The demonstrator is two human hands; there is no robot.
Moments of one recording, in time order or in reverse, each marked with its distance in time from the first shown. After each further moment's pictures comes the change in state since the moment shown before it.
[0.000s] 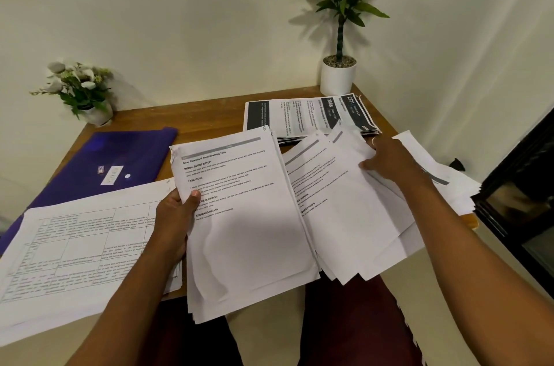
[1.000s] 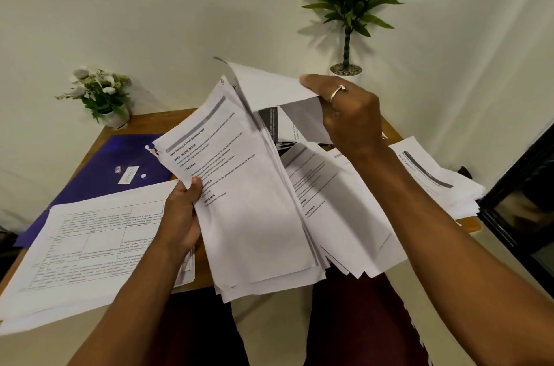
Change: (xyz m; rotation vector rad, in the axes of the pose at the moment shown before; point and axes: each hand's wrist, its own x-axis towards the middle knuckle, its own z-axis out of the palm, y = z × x) left_hand -0.018 0.029 0.000 -0.541 -0.172 -0.012; right_hand -0.065 -0.147 -0.055 0.326 0.961 -0.982
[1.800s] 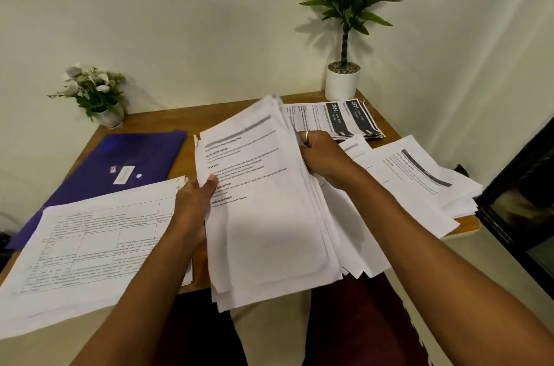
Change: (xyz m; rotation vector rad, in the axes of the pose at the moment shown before) left_hand 0.016 -0.010 0.019 0.439 0.192 -0.044; right_hand -0.055 -0.004 0.038 0.585 -0.746 1.117
